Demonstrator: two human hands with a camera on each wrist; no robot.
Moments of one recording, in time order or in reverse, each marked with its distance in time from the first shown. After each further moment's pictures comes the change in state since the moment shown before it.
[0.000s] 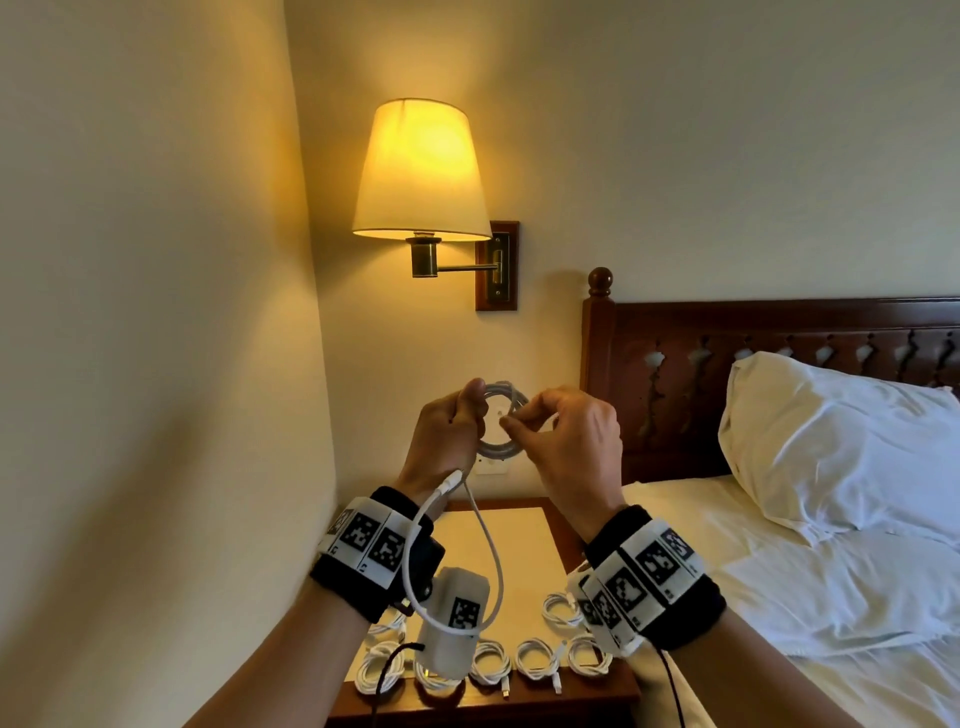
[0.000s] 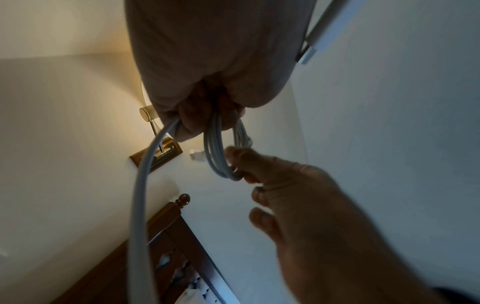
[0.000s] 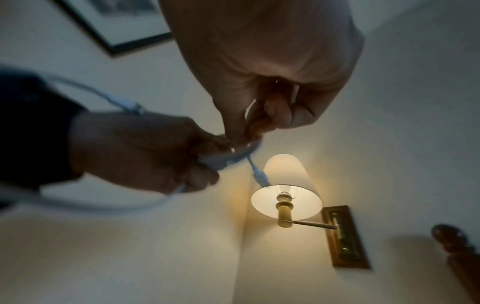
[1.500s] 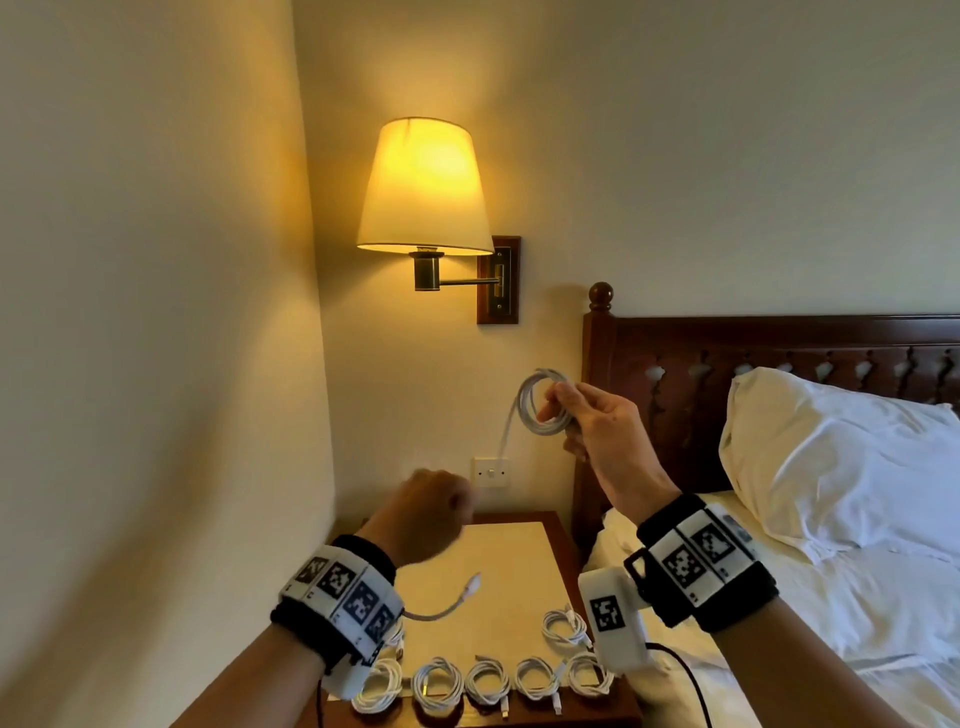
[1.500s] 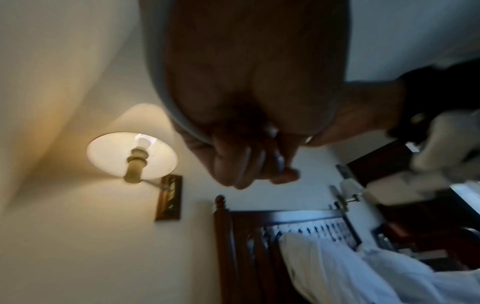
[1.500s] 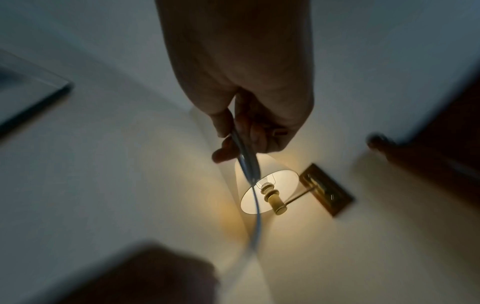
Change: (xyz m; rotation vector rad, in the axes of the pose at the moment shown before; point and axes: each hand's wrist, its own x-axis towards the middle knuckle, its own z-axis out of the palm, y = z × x) left_hand -0.002 -0.061 -0.040 0.850 -0.361 0.287; right_hand 0.029 0.022 -0.025 0.757 -0.238 0.363
